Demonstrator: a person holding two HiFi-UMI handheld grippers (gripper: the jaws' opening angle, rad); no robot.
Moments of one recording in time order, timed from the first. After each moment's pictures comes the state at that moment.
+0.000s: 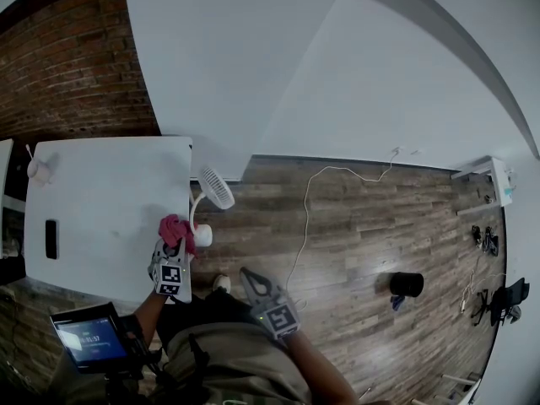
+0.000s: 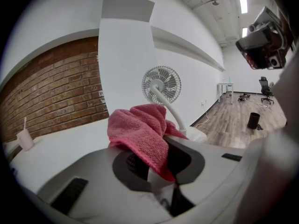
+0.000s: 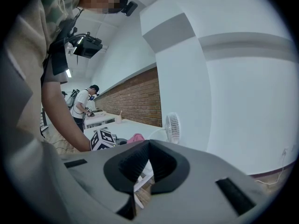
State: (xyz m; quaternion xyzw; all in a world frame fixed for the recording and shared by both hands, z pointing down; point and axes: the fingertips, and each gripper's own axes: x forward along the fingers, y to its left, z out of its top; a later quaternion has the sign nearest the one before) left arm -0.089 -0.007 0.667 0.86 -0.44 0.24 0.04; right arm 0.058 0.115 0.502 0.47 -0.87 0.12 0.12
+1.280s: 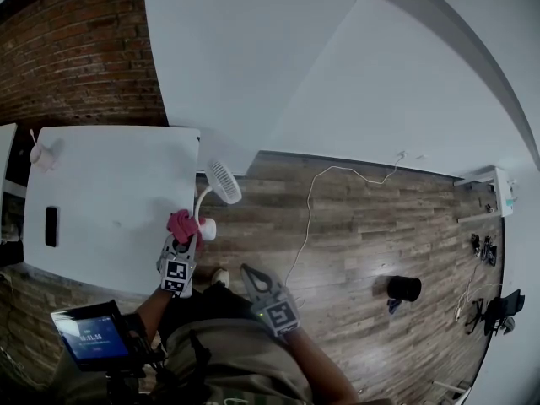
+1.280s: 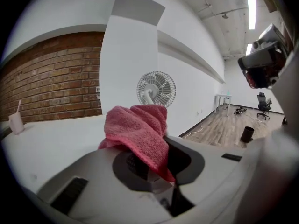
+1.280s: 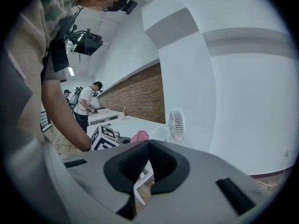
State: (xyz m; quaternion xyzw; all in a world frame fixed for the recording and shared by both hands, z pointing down) left arm -0.061 0.006 0.661 0.88 -0.42 0.21 0.08; right arm 0.053 0.114 0.512 0.45 -0.87 0.13 0.13
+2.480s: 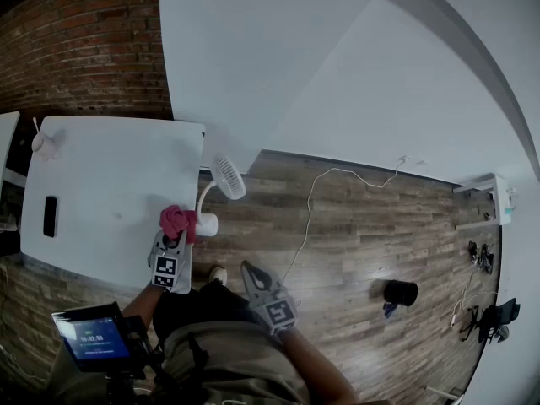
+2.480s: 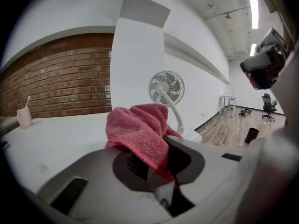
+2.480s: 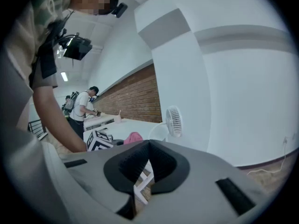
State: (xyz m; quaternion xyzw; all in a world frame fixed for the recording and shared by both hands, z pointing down) left arm -0.103 0.001 0.675 0.87 -0.44 0.20 0.09; right arm 0.051 0.112 0.527 0.47 -0.86 0.15 0.11
